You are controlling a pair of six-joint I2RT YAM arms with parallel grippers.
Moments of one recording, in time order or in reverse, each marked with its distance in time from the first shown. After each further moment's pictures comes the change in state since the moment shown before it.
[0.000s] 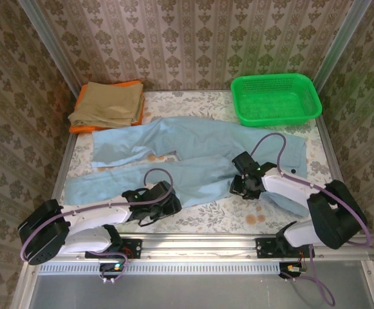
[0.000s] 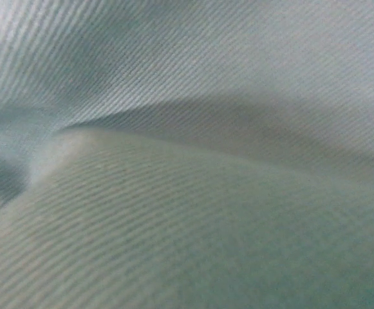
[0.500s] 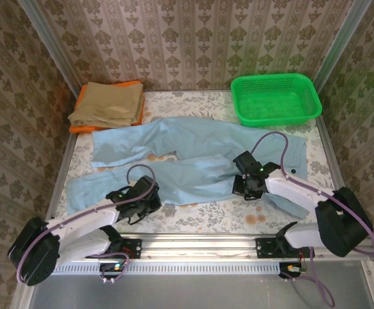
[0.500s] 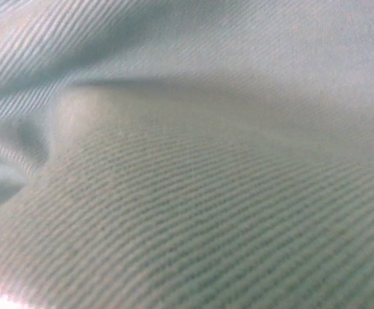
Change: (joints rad) left arm 0.253 -0.192 -0.073 -0.090 0.009 0.126; right arm 0.034 -0.121 0.016 -0.098 0.003 -0.043
